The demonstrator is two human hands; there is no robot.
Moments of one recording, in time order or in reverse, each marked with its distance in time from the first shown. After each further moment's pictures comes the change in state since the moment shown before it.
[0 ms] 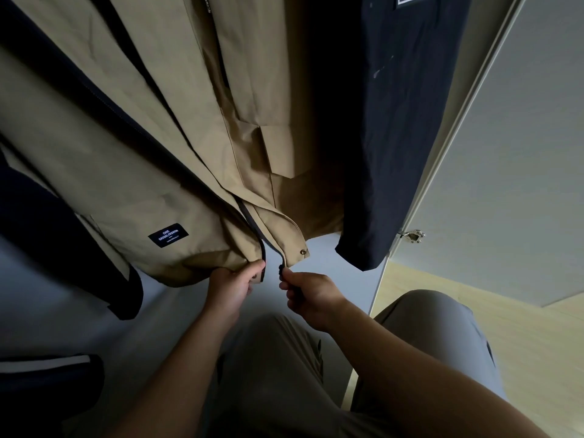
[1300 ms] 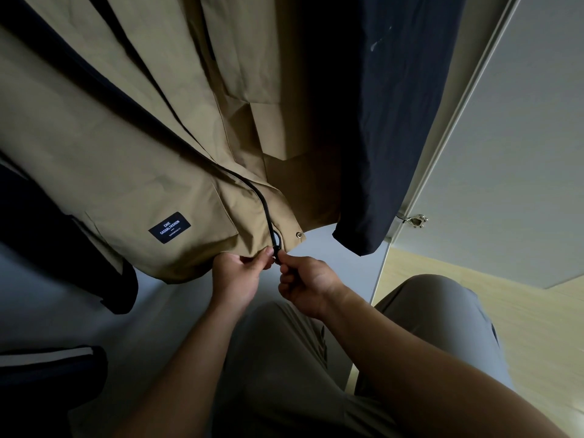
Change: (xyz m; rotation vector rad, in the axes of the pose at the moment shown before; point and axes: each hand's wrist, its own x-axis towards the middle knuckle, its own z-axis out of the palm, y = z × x) left_hand -0.017 0.009 0.007 0.247 -0.014 0.275; right_hand -0.016 -0.007 0.021 0.219 -0.067 0.051
